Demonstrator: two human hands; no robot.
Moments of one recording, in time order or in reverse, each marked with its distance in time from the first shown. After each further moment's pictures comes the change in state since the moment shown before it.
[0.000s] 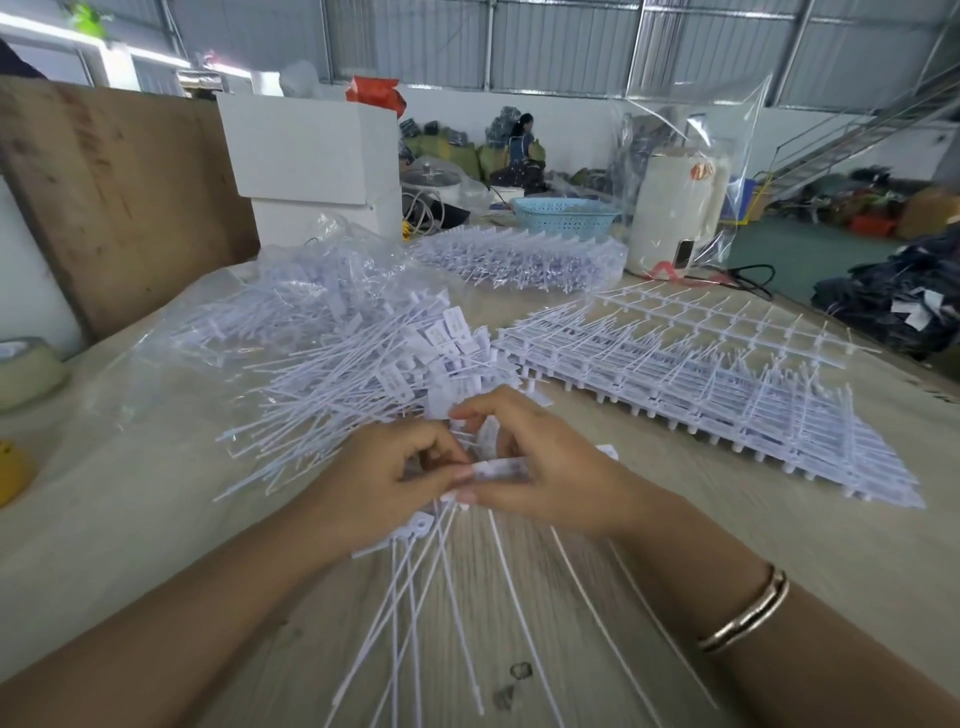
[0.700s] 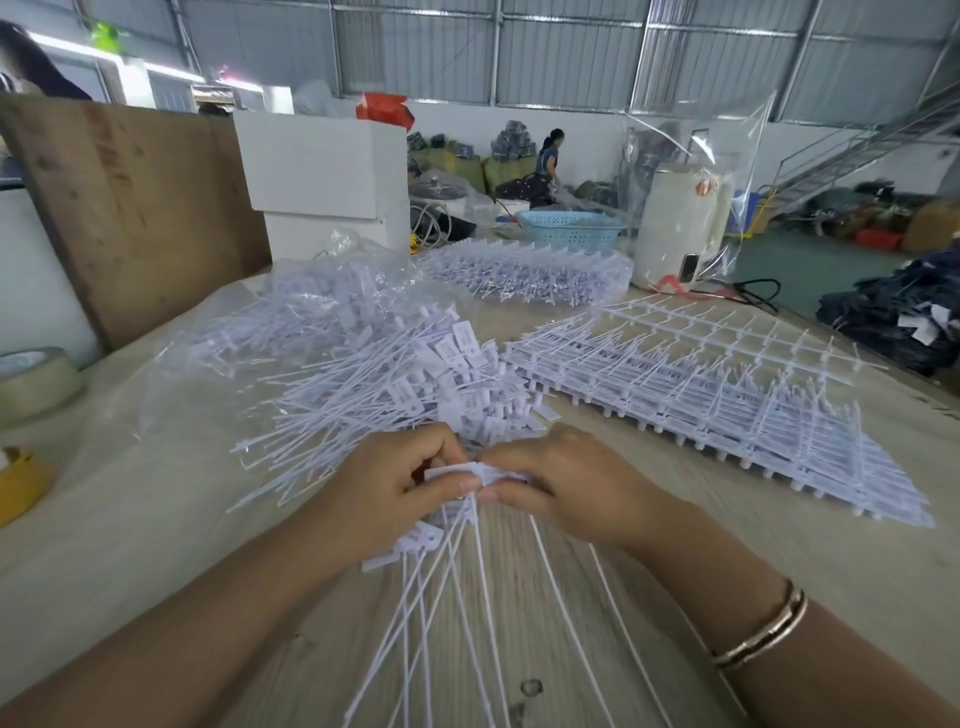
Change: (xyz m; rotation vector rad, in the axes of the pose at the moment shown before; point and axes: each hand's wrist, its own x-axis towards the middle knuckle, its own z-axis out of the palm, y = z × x) left_hand -0.001 0.001 -0.009 -0.008 -0.029 0.033; right_hand -0.002 0.001 -0.008 -0.375 -0.117 -0.046
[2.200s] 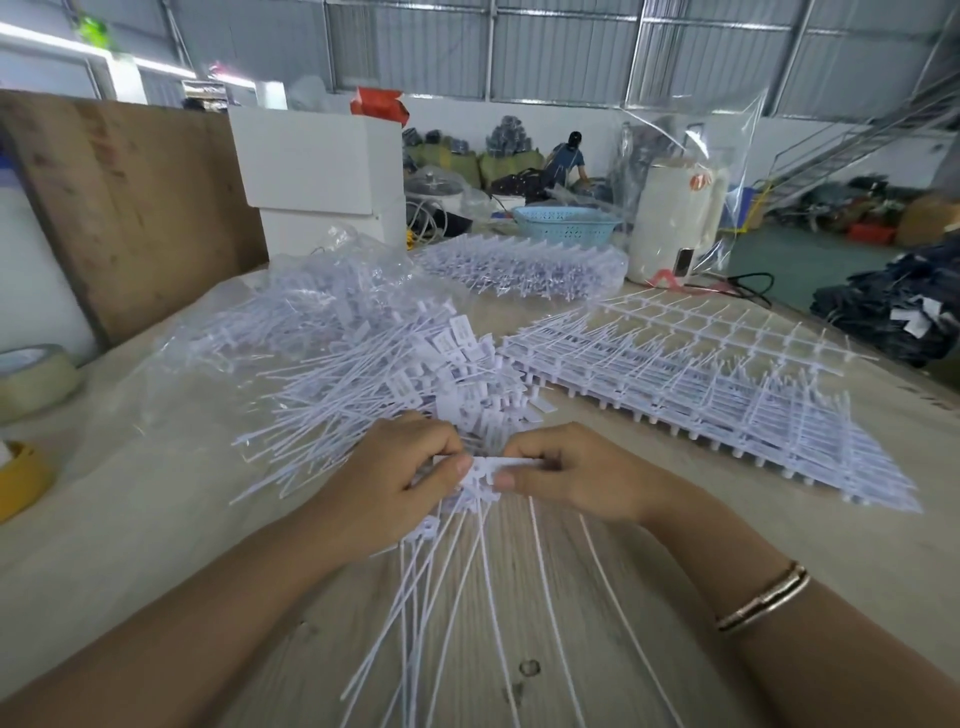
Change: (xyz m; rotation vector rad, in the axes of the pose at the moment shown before) left_hand 0.002 0.004 0.005 0.185 -0.013 0.047; right_hand -0.009 0.006 -0.005 0.596 -0.085 0.252
